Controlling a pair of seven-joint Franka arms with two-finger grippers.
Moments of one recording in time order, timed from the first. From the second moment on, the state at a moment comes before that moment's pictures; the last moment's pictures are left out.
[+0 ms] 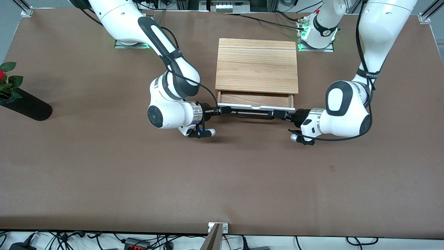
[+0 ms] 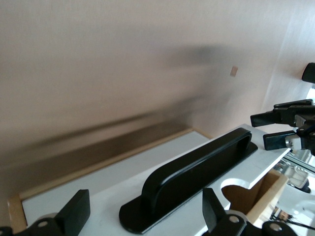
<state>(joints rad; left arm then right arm) 0.02 0.49 -0.27 -1.83 -0.71 1.93 0.22 0.53 0.71 0.07 -1.47 0.78 2.03 0.17</state>
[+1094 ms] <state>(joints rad) 0.05 0.49 -0.26 -1.88 -0.71 1.74 0.20 0.53 0.72 0.05 -1.46 0.78 1.79 0.17</state>
